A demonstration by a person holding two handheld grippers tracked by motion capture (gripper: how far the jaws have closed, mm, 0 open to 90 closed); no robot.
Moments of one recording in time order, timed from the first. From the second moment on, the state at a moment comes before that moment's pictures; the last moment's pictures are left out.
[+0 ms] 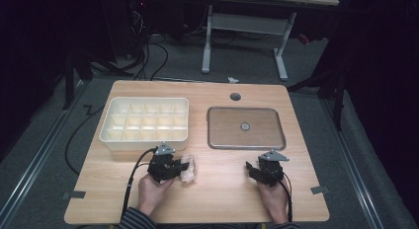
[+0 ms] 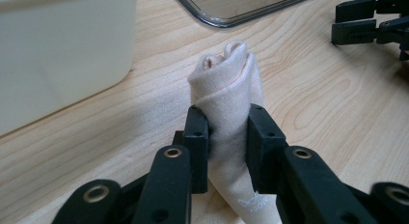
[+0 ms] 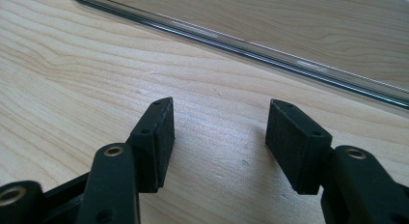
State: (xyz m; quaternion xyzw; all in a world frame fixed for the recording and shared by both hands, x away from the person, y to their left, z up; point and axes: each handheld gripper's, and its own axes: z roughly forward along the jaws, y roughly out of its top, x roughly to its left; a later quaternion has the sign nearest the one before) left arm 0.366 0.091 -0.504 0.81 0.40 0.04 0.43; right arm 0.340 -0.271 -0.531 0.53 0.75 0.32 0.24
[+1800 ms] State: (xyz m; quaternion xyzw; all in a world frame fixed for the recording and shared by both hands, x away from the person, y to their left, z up) left arm 0.350 0.174 -0.481 0.77 0.45 0.05 0.44; right arm 0.340 -0.271 -0.531 0.53 0.75 0.32 0.24
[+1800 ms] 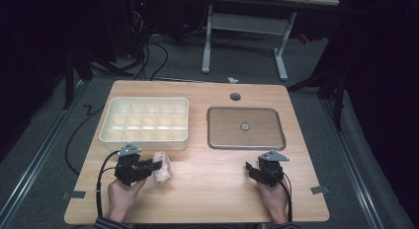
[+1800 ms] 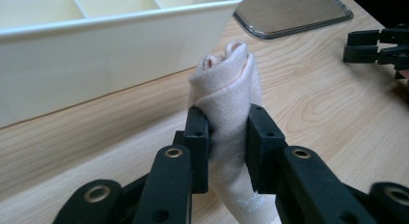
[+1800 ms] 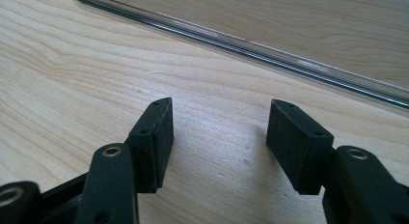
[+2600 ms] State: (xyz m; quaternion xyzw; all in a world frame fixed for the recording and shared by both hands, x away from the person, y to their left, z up) left arm 0.358 0.200 -0.457 0.76 0.46 0.07 0.45; right arm 0.340 -0.271 -0.531 0.53 0.75 0.32 0.24
